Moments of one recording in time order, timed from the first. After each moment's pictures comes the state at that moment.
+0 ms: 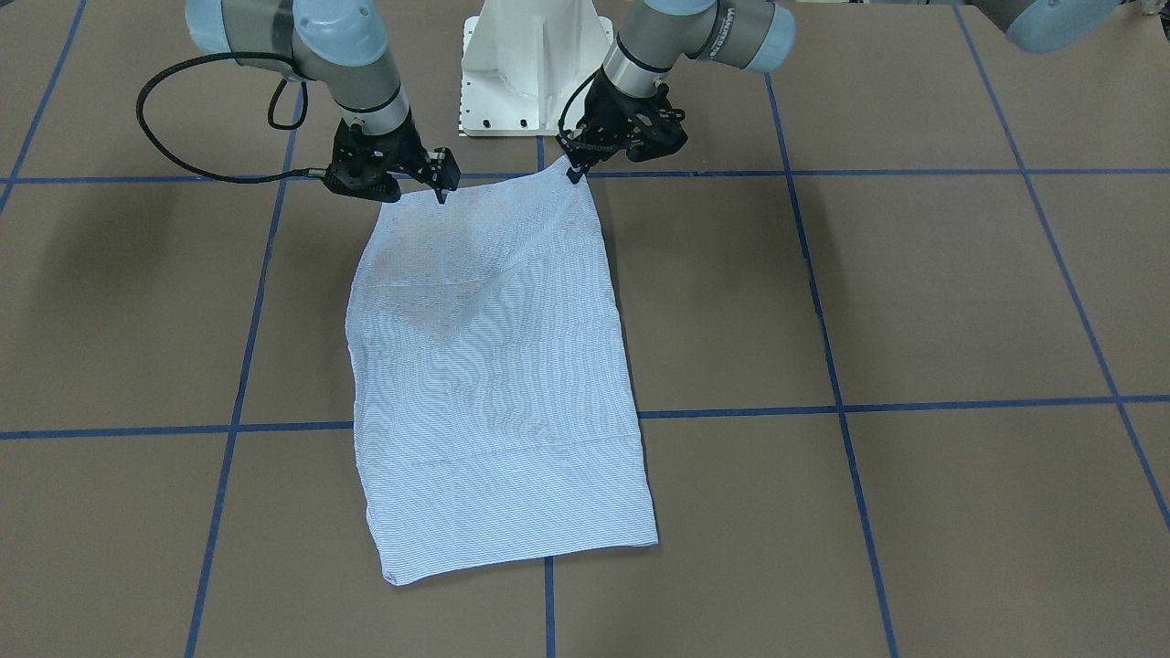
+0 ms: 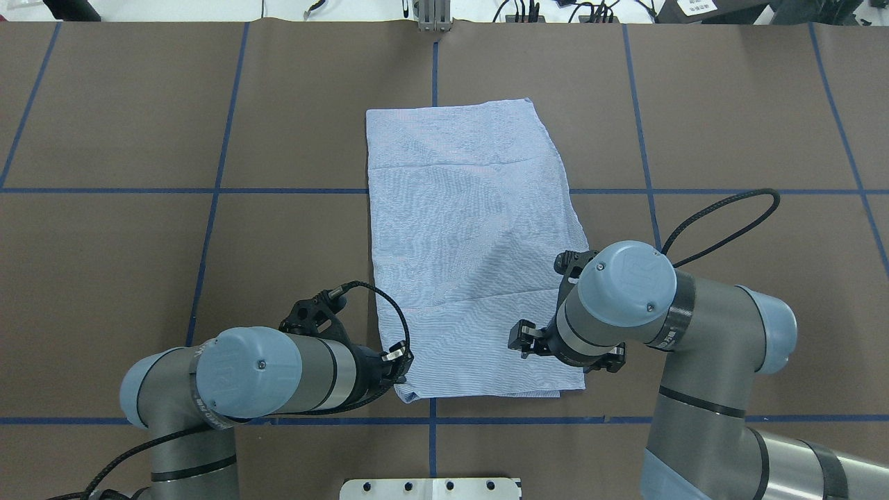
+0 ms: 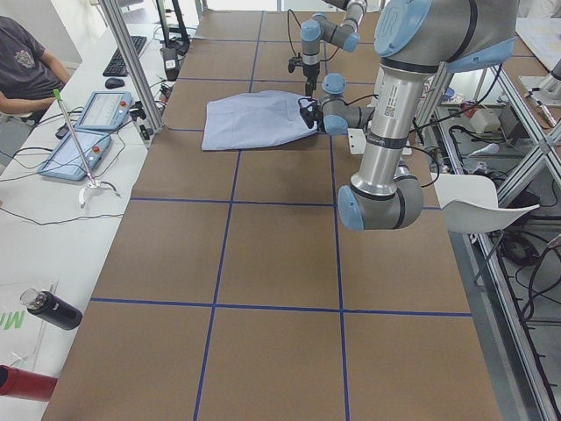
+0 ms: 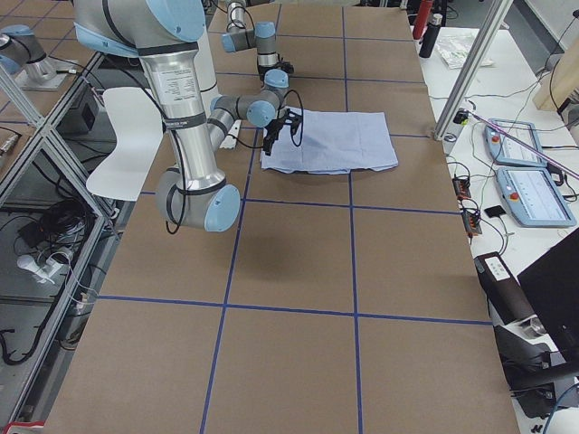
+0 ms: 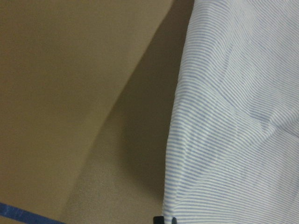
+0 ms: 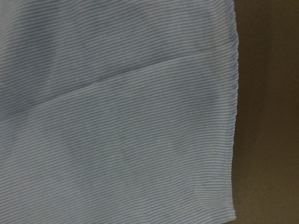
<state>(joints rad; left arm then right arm) -0.25 -2.01 -1.89 -1.98 -1.70 -1.99 0.39 -1.22 1.96 -1.60 1.93 1.56</state>
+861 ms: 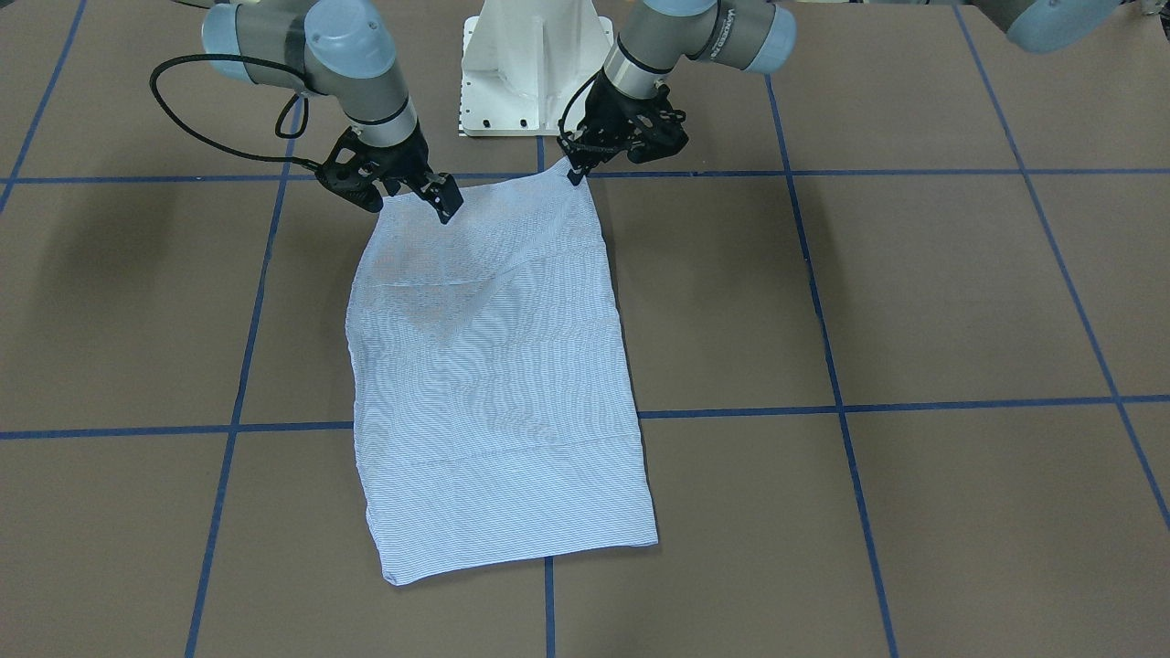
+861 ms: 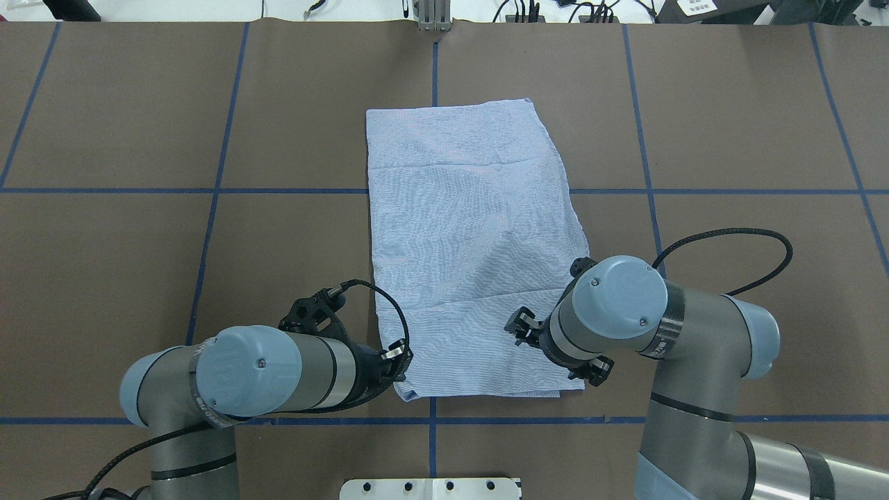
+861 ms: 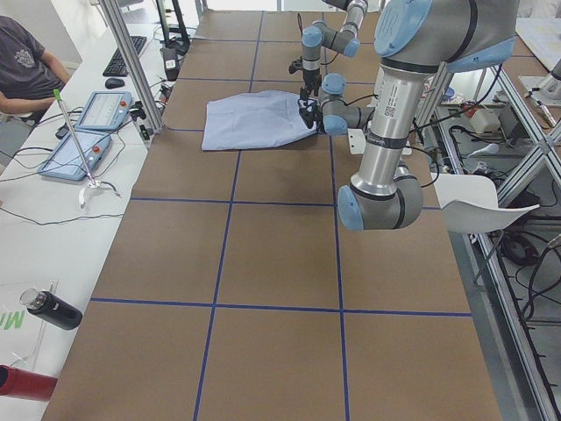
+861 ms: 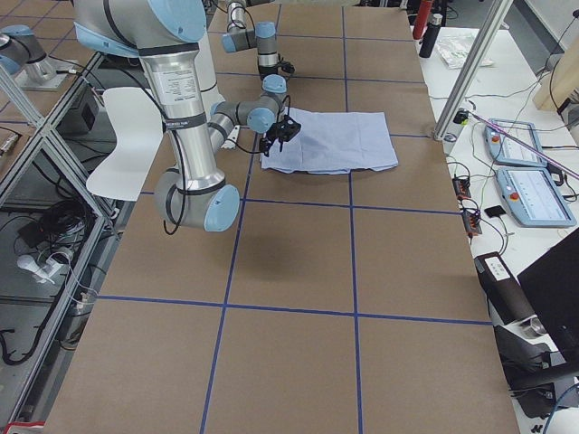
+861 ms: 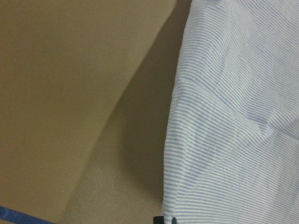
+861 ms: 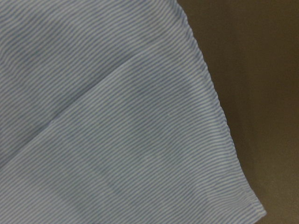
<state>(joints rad) -0.25 -2.01 -1.89 -1.98 -1.70 -1.99 0.37 -1.23 1.93 -1.50 1.87 1.90</state>
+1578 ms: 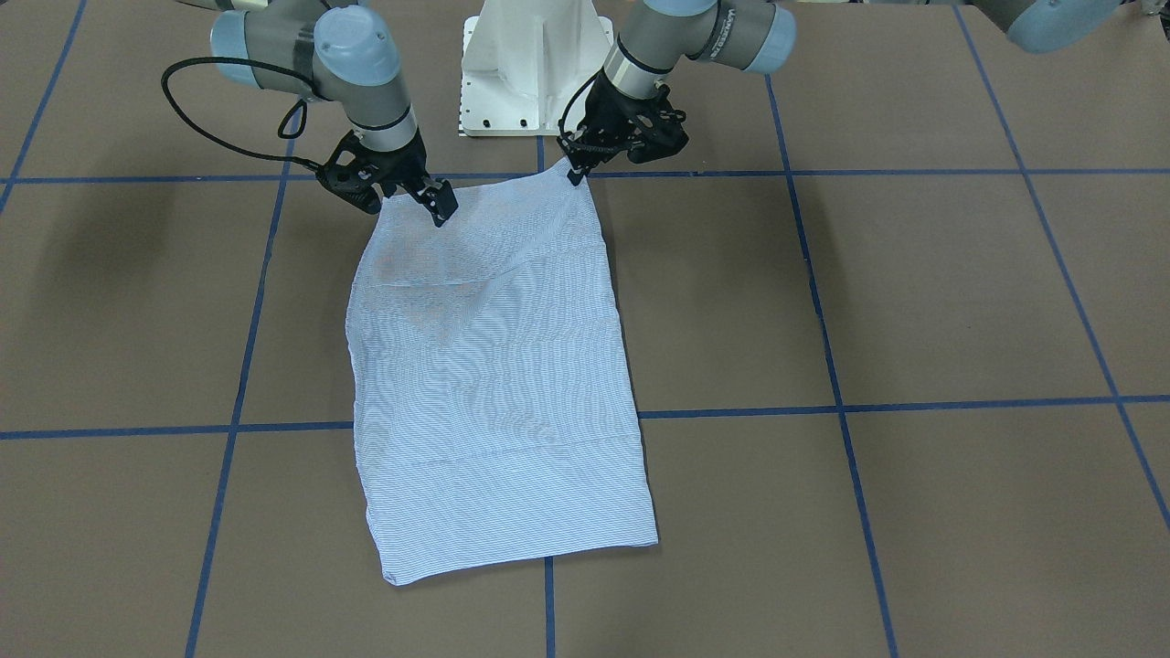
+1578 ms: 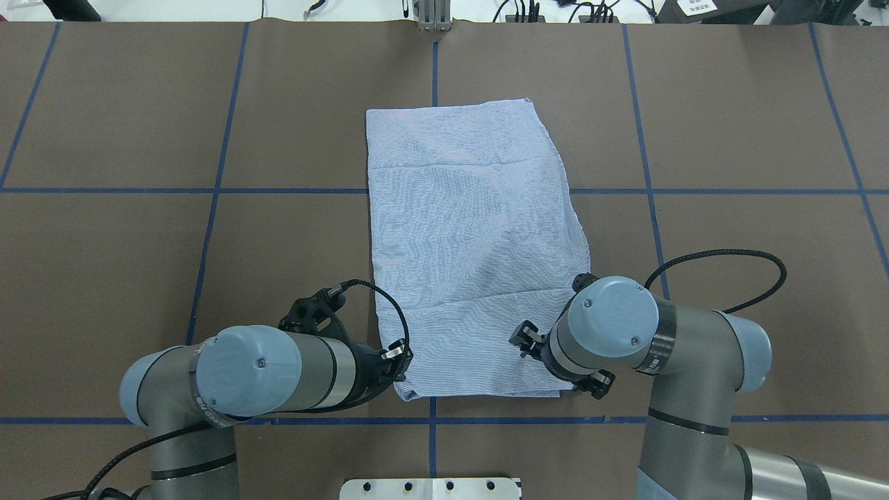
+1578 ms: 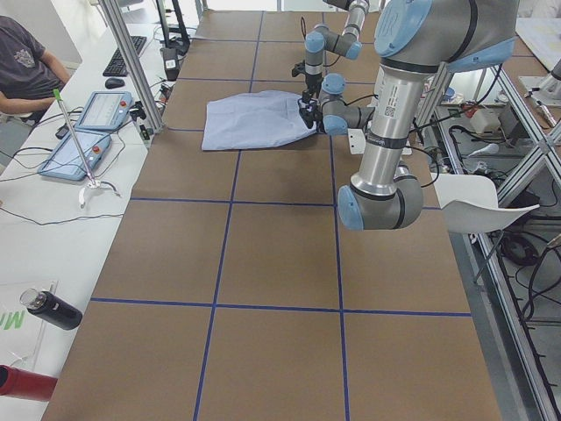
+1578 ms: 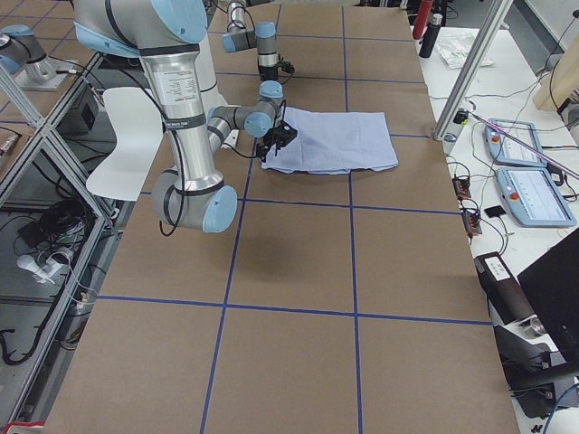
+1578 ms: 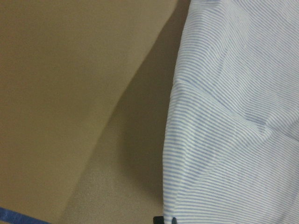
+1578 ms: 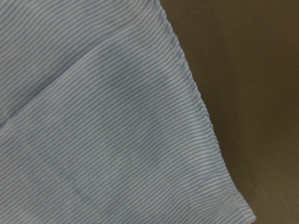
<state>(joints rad) -0.25 -2.01 -1.89 -1.98 -1.70 -1.99 0.33 -1.24 1.90 -1.50 1.85 1.93</state>
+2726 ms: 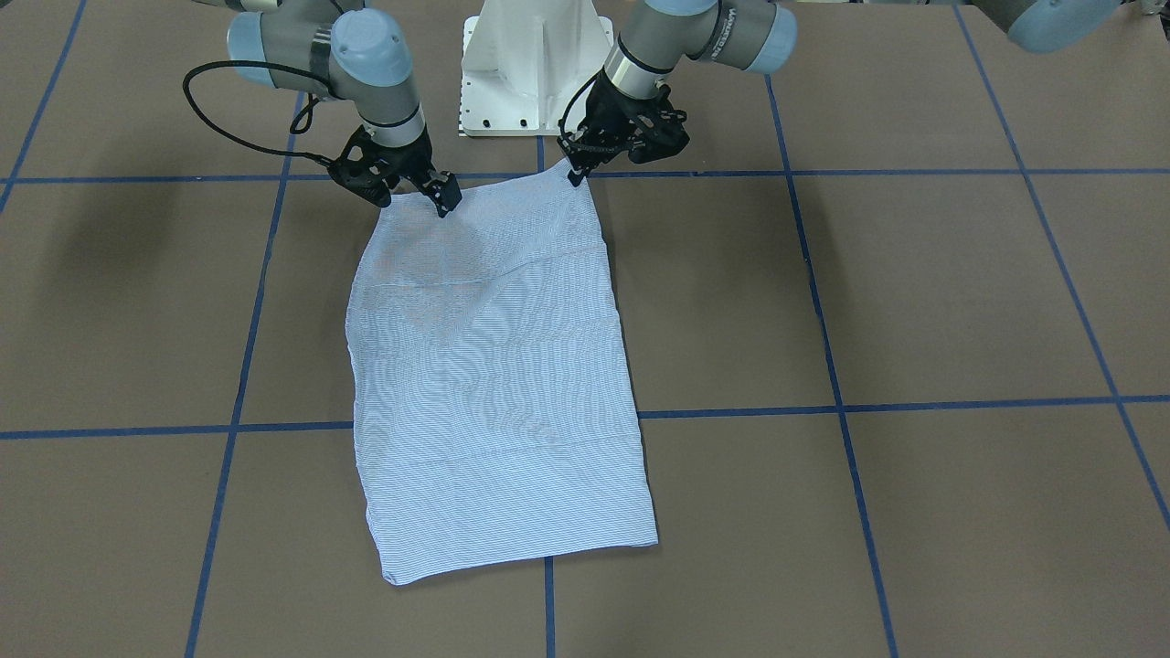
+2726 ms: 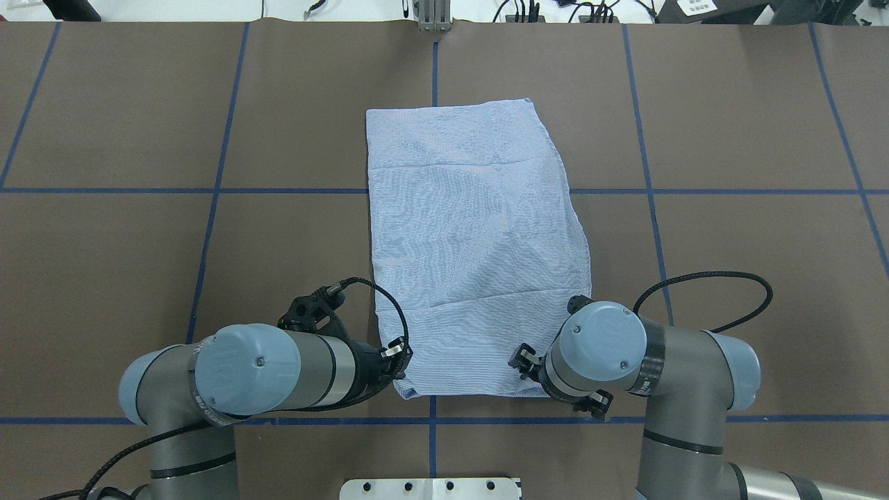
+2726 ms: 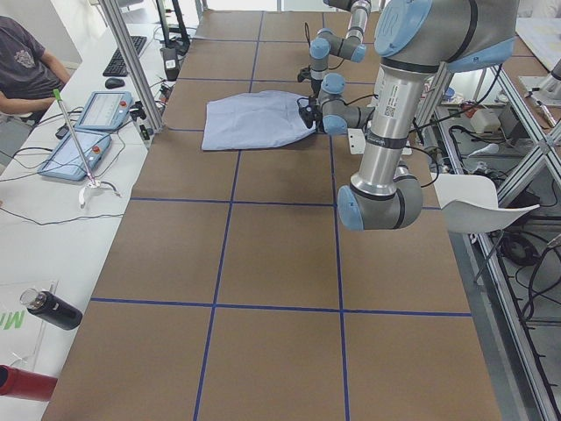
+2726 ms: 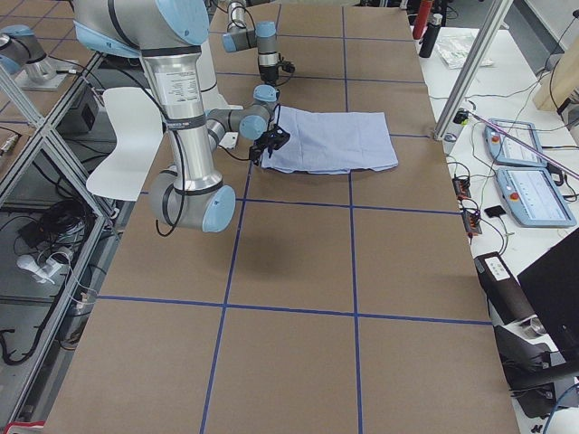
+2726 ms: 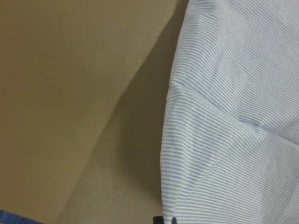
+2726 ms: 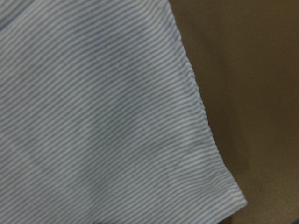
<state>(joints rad) -0.25 -2.01 -1.89 -1.98 -1.69 -1.99 0.29 -1.25 1.89 -1.50 1.84 1.93</state>
